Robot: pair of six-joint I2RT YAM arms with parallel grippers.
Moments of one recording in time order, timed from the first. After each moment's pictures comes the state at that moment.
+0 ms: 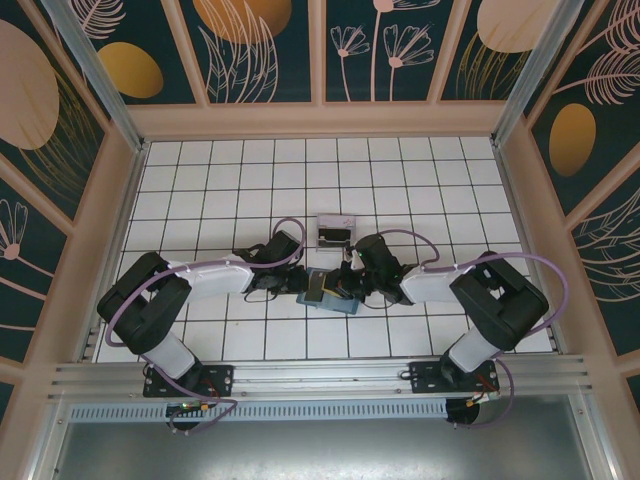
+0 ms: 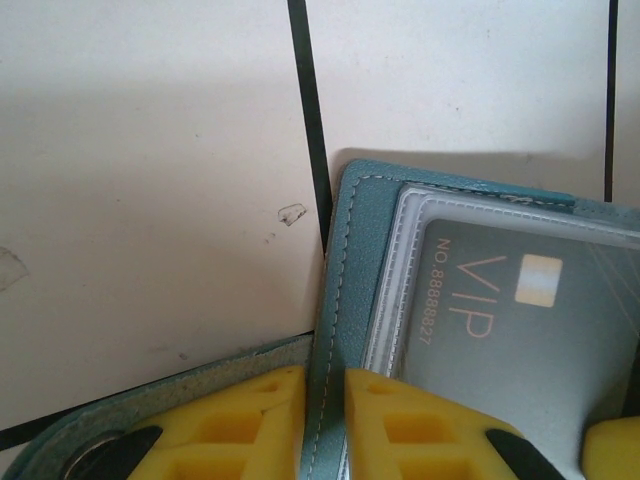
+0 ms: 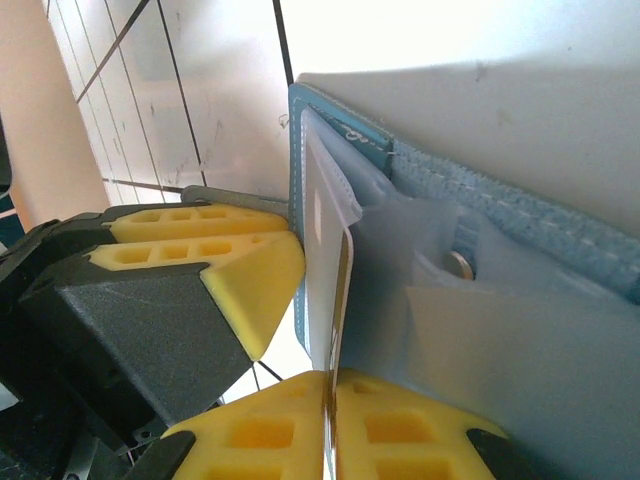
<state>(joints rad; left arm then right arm) -0.75 1.63 0.76 -0.21 0.18 -0.73 0.74 1.57 0.54 0.29 -0.54 1.13</state>
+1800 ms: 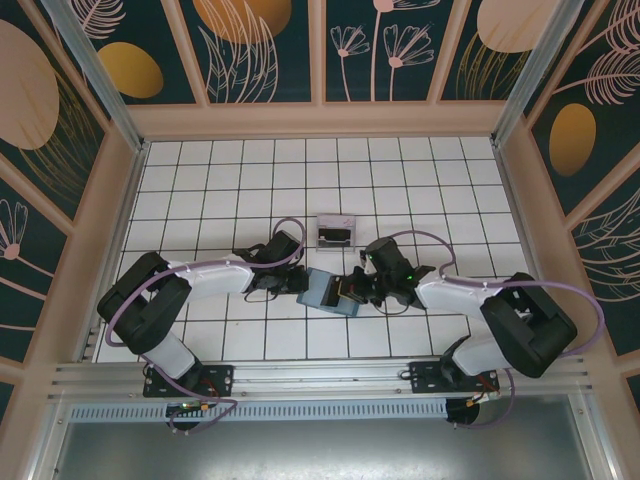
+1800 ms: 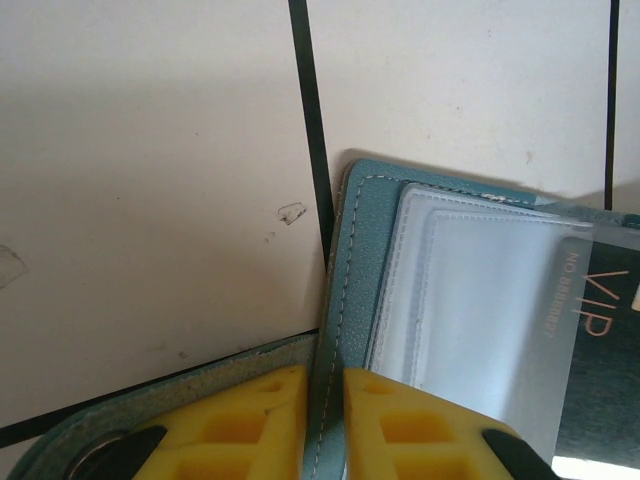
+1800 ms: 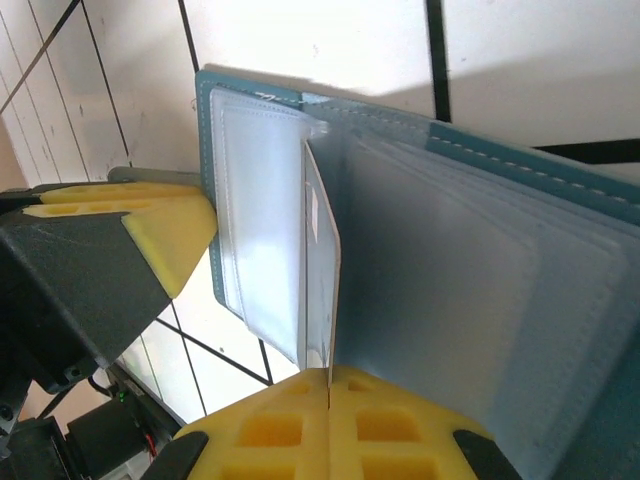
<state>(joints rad) -0.75 1.62 0.76 -0.22 0.17 -0.73 0.71 1.37 0.51 -0.02 -0.44 1.03</state>
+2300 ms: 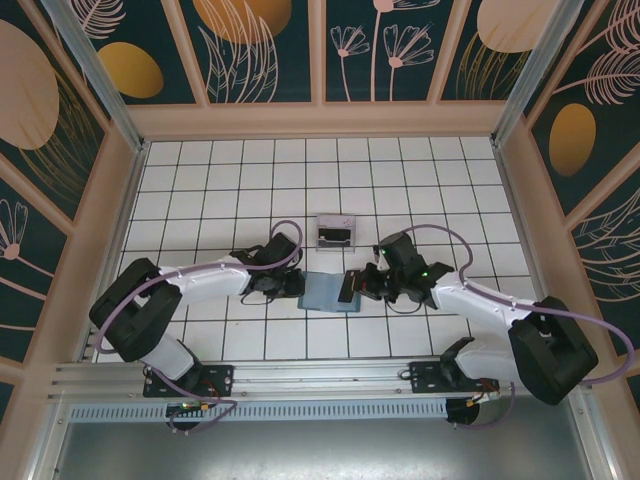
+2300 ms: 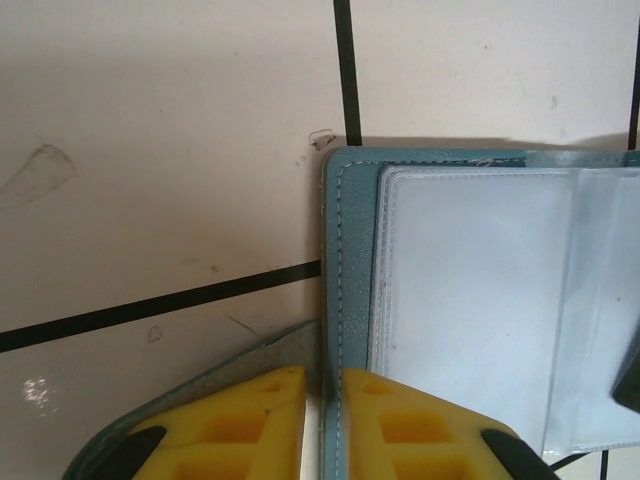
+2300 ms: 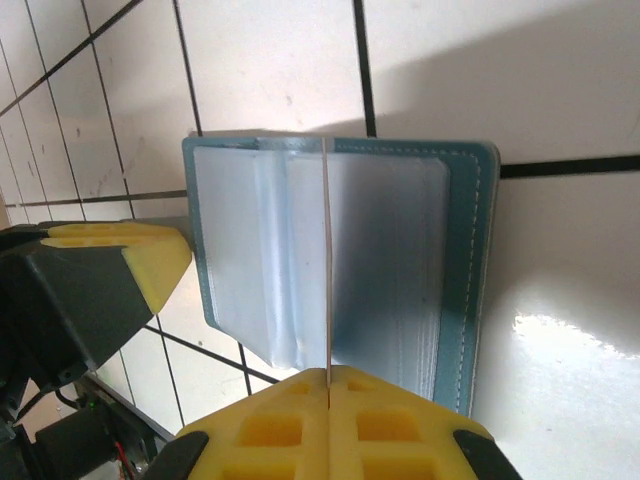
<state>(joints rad) -0.77 1.56 0.76 -0.32 0.15 -0.75 0.64 1.22 0.55 -0.24 -0.39 0.91</state>
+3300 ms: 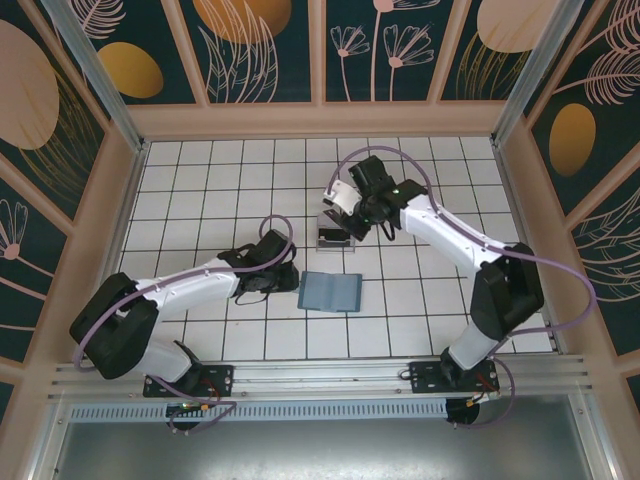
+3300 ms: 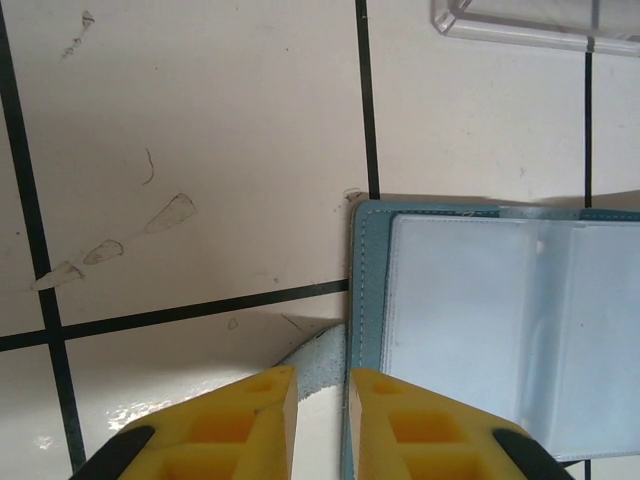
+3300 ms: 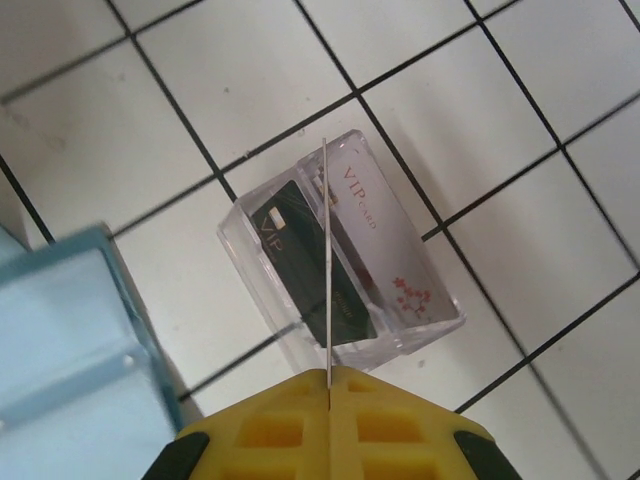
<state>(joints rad) -0.76 1.44 0.75 -0.38 0.04 -0.77 0.61 1.64 1.36 -0.74 -0.12 -0.51</state>
